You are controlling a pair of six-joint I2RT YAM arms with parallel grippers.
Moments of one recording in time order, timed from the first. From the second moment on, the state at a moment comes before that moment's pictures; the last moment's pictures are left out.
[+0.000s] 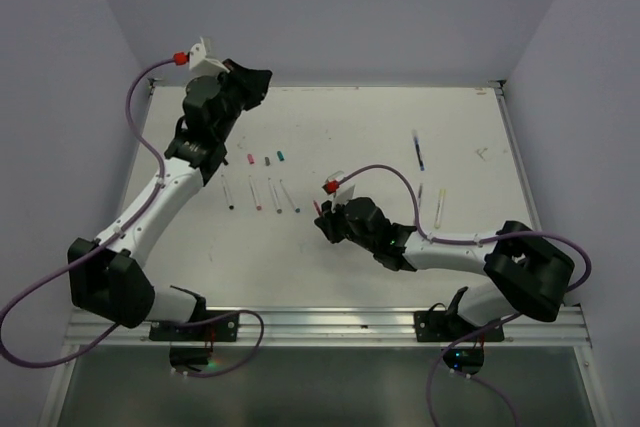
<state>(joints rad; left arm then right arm) -0.34 1.34 1.18 0.18 -0.08 -0.76 0.98 1.44 0.60 0.40 0.16 0.31</state>
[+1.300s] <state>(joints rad) -0.40 2.16 1.47 -0.09 -0.08 -0.60 0.98 1.54 0.62 0.38 0.24 0.33</state>
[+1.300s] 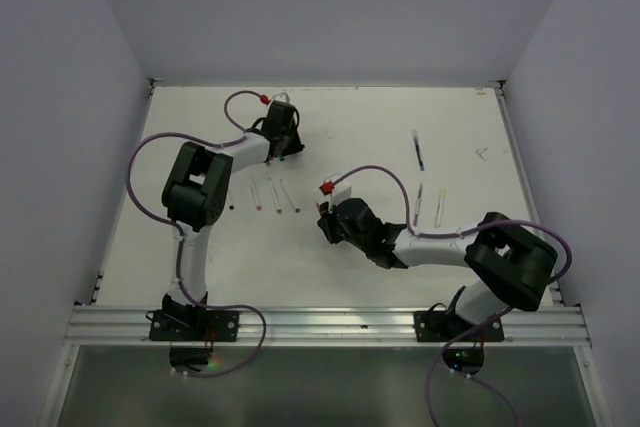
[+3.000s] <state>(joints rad) -0.40 0.81 0.87 -0.36 -0.34 -0.41 0.85 2.06 1.34 -0.08 0.28 0.40</state>
